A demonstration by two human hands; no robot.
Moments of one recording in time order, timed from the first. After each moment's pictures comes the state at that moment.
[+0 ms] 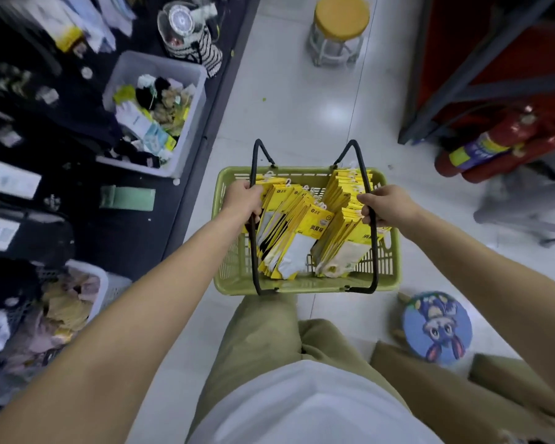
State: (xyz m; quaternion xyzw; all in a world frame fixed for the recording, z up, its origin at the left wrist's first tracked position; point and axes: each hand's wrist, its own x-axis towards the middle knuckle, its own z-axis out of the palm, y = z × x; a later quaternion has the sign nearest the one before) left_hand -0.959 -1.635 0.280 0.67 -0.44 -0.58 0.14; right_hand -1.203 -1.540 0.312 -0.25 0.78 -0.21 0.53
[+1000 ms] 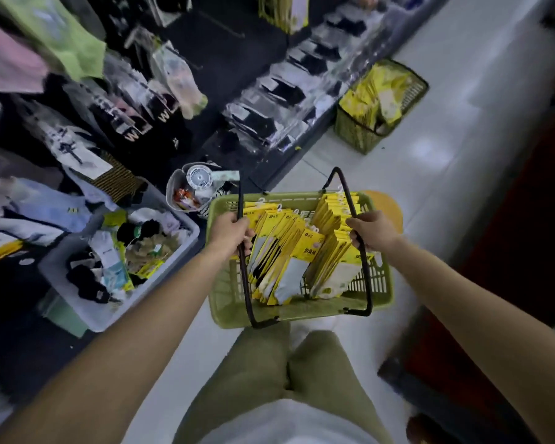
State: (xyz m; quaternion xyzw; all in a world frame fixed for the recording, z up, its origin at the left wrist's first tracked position) left_hand -1.216 -2.260 0.326 0.75 -0.25 -0.54 0.28; right_hand -1.474 -2.299 0.336 -0.43 0.73 -0.12 0.53
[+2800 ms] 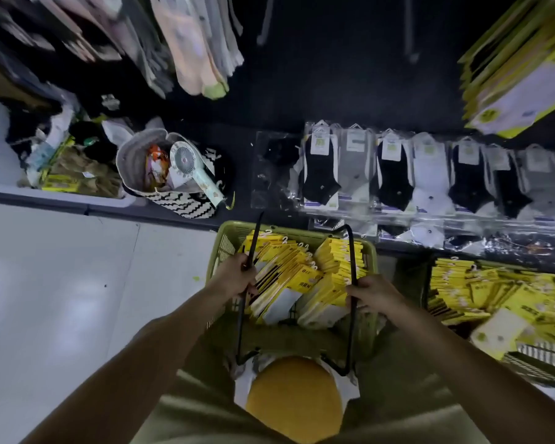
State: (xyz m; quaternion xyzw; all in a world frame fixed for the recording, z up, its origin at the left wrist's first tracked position) left_hand -1.327 -2.617 0.051 0.82 0.02 -0.47 0.32; right_hand -1.469 -2.860 0.043 -0.66 0.44 0.33 0.52
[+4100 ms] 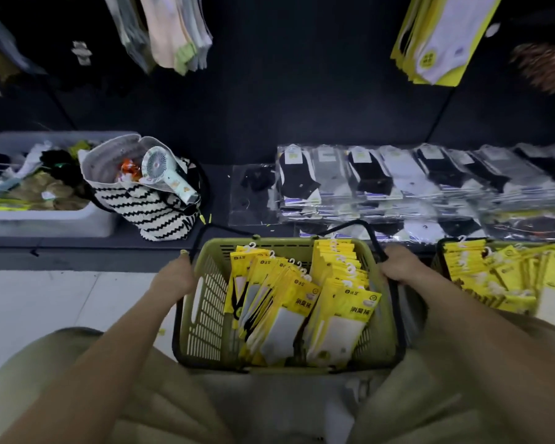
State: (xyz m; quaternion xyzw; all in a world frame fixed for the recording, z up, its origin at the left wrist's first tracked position) left_hand -1.330 -2.545 -0.142 0.97 -0.11 -0.23 0.04; right_hand -1.533 -2.901 -0.121 -0.85 0.42 0.16 0.27
